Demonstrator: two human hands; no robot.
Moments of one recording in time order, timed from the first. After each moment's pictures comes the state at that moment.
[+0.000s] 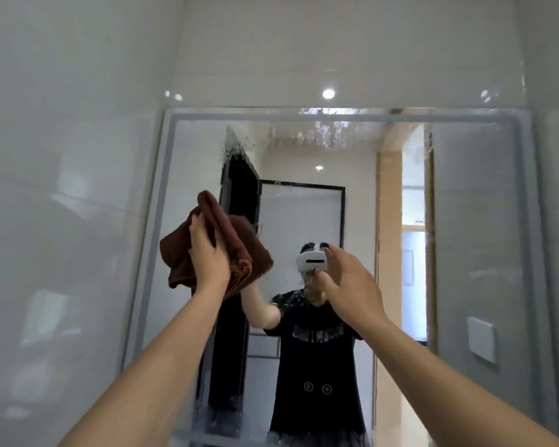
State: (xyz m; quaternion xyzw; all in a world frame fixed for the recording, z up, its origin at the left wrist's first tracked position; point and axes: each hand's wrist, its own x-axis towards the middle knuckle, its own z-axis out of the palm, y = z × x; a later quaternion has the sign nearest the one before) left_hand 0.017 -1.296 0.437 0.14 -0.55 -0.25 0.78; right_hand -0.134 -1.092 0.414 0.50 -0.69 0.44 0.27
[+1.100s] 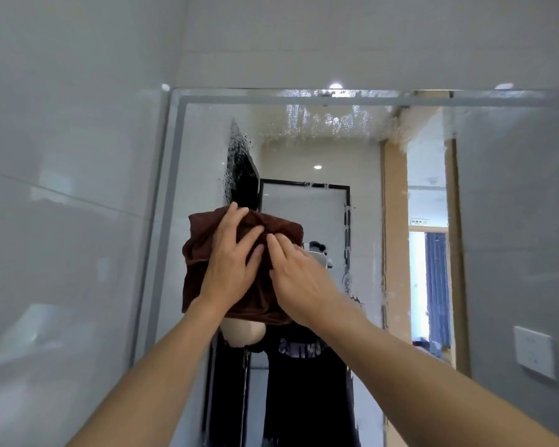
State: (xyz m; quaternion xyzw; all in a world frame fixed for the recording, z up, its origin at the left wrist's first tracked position) left_hand 0.025 -1.385 0.437 0.06 -0.71 0.15 0.69; right_hand -0.060 -1.238 0.440 0.60 -0.61 0.22 0.46
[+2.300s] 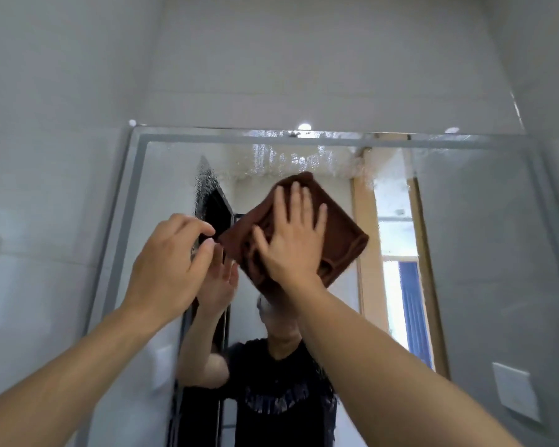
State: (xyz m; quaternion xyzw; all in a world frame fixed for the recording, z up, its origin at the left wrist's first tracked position) left_hand 0.082 -1.328 0.505 0.13 -0.72 0.11 0.67; right_hand -0.109 -1.269 0.553 0.38 -0.64 0.34 0.58
